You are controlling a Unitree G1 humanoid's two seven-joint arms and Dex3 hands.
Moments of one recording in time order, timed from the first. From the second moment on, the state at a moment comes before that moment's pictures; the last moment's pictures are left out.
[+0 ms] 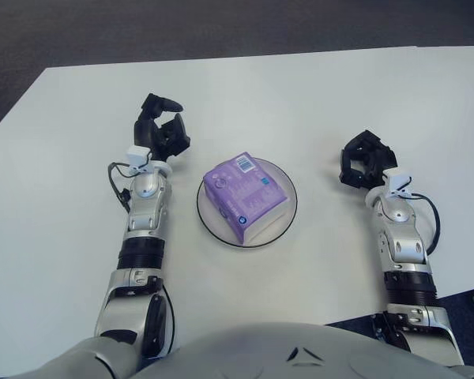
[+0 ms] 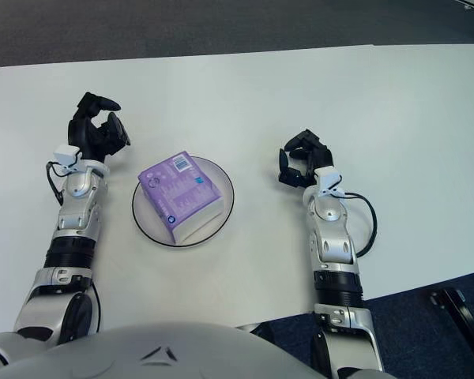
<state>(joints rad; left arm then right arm) -0.30 0.07 0.15 0.24 -0.09 -0.26 0.11 -0.15 -0.16 -0.11 0.04 0.01 0.10 -0.05</state>
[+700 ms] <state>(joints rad) -0.22 0.05 0.13 0.12 -0.06 -0.25 0.17 -0.38 -0.16 -0.13 0.23 0.10 0.20 0.08</state>
